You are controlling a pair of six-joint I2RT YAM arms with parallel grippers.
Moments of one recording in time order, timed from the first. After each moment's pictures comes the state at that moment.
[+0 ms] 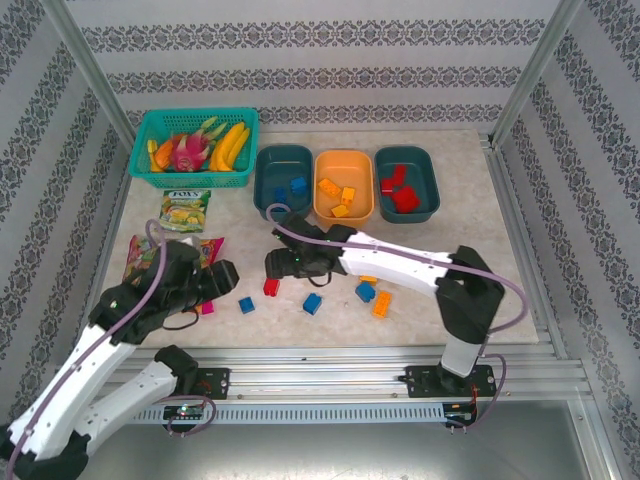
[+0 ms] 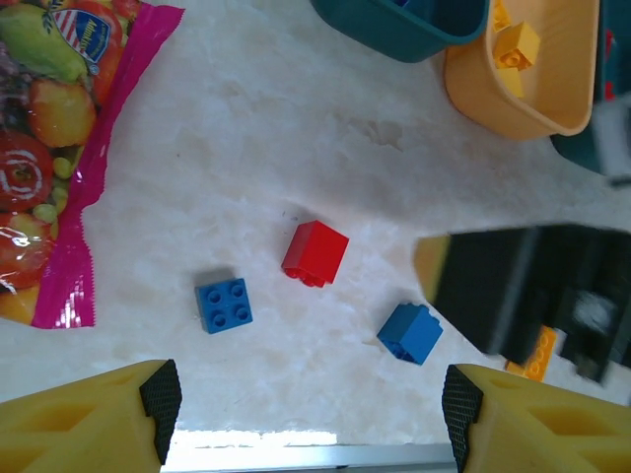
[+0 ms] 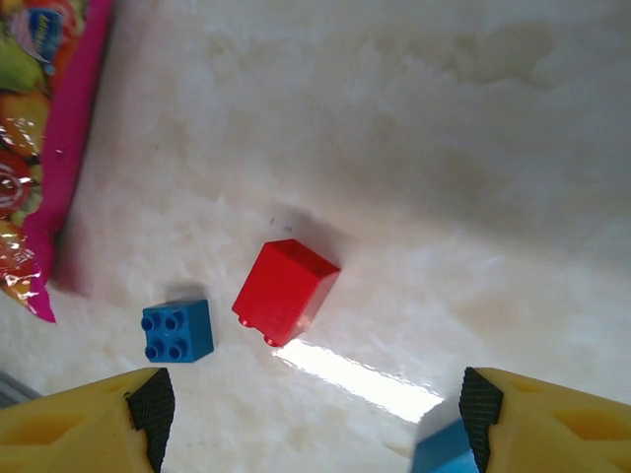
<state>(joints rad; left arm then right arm) -0.52 0.66 0.89 -1.08 -0.07 -0.85 0.97 1.80 1.38 -0.63 -0.03 0.82</state>
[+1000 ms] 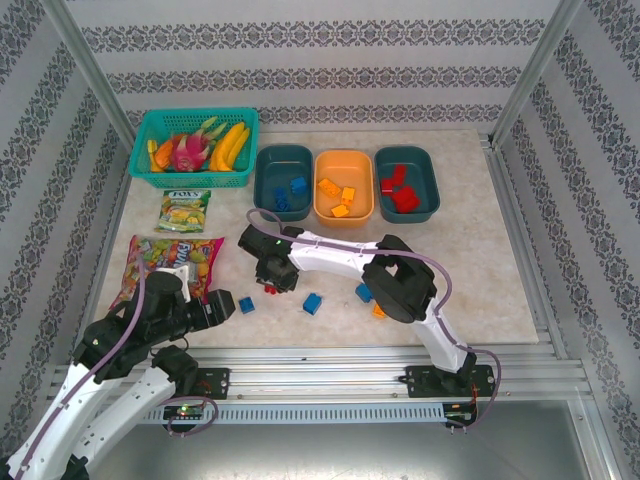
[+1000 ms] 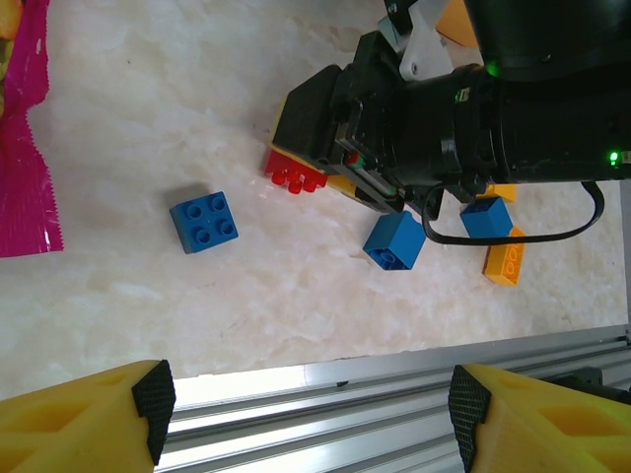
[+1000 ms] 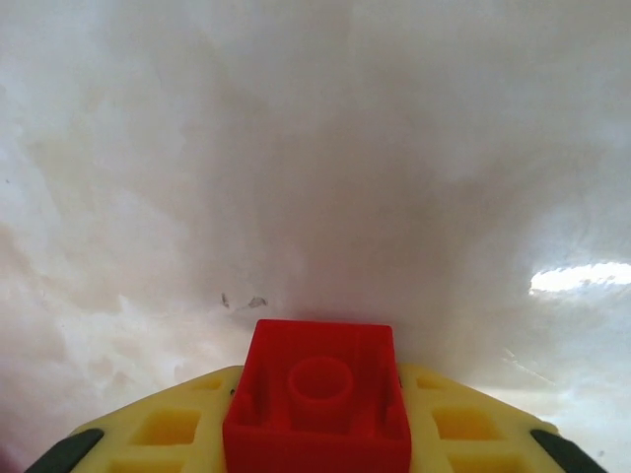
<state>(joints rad) -0.52 0.43 0.76 -1.13 0.10 -0.80 1.01 2.19 1.70 -0.80 -0.02 1.30</state>
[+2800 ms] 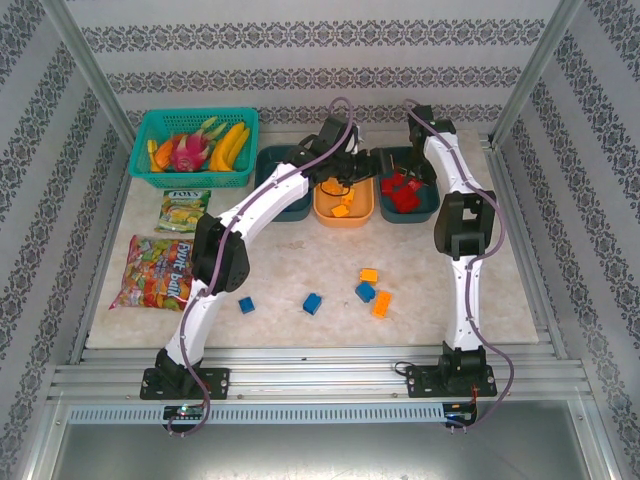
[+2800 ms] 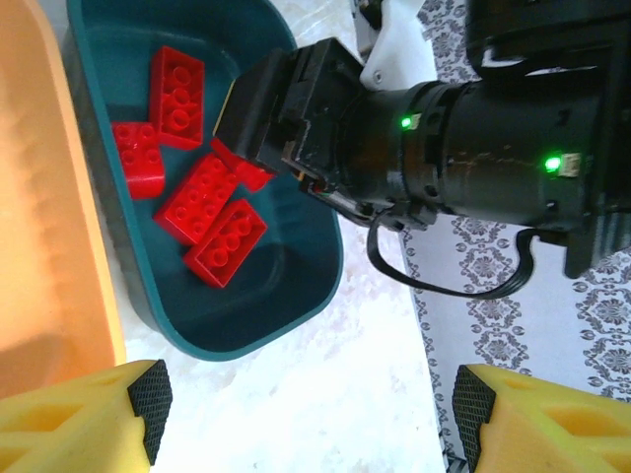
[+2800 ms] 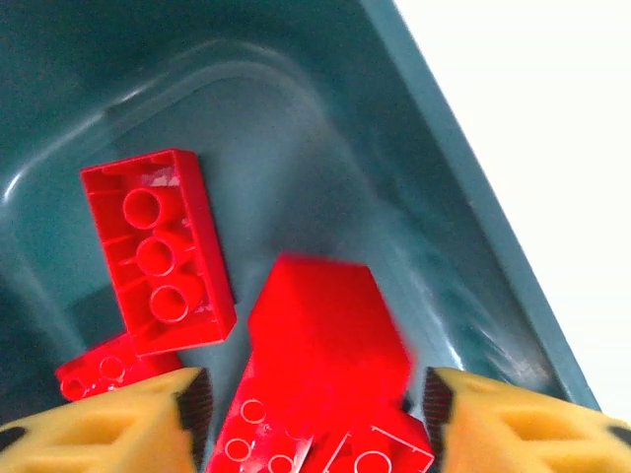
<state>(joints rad) -0.62 2.31 2.28 -0.60 0.37 -0.80 0.06 2.46 2.35 -1.18 0.11 0.57</state>
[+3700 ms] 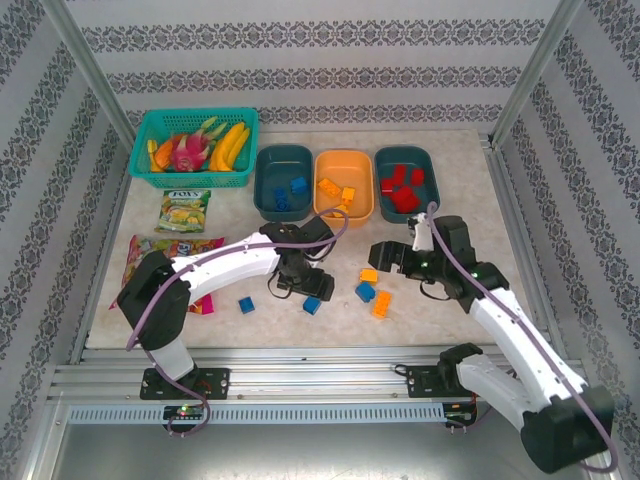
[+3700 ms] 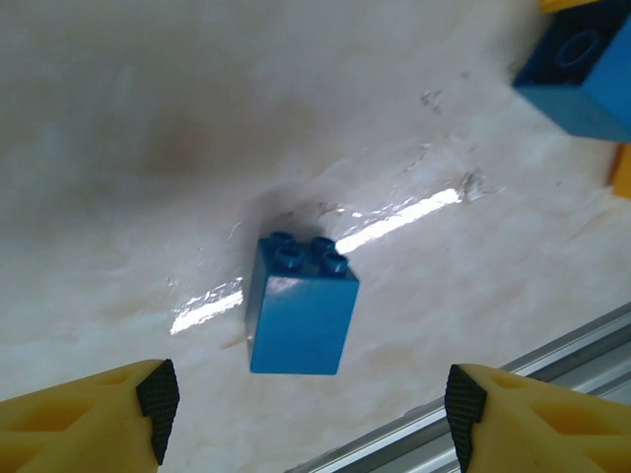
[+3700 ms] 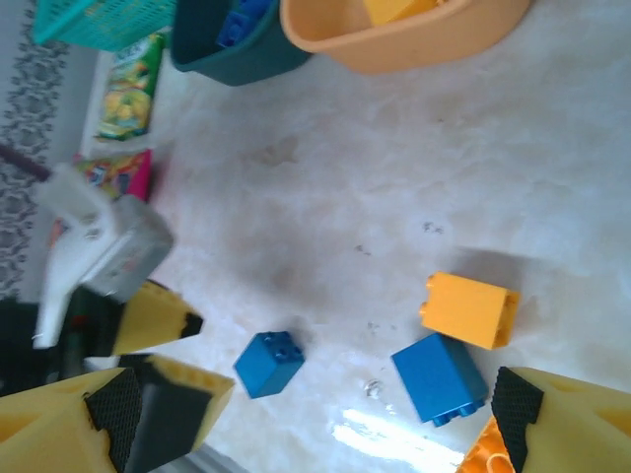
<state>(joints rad) -0.83 1.71 1.26 -0.91 0.15 -0.52 0.29 0.86 0.69 -0.56 -0.48 0.55</state>
